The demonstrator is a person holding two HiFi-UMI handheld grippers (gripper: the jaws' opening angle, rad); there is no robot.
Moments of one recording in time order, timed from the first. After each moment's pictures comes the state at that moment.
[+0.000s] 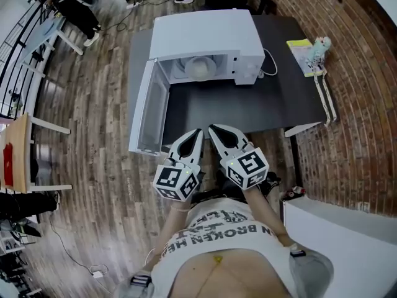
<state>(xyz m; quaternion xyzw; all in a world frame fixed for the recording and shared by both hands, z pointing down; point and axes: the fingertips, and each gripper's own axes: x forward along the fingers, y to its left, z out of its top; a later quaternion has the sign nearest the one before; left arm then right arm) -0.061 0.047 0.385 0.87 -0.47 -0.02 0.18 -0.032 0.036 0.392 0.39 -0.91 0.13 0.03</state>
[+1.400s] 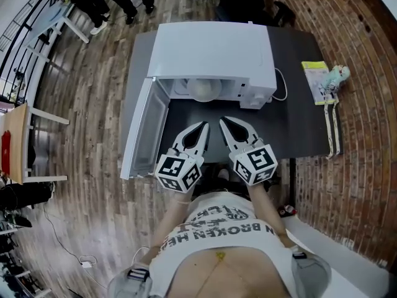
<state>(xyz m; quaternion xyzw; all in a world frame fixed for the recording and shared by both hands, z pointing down) -0.035 -0.102 0.399 0.85 -0.49 -0.02 0.20 0.010 -0.117 0.397 0.38 -0.91 0.13 0.03</state>
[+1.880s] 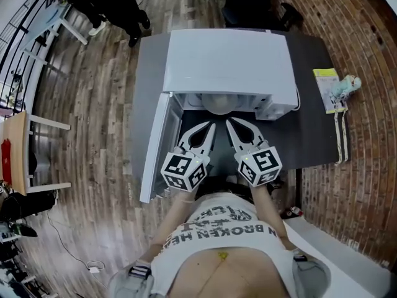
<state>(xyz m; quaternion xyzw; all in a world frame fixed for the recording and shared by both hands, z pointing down) -0.091 -0.169 0.411 0.86 -0.45 -0.01 0.21 -0.047 -0.181 0.409 0.41 -0.90 0.14 0.04</state>
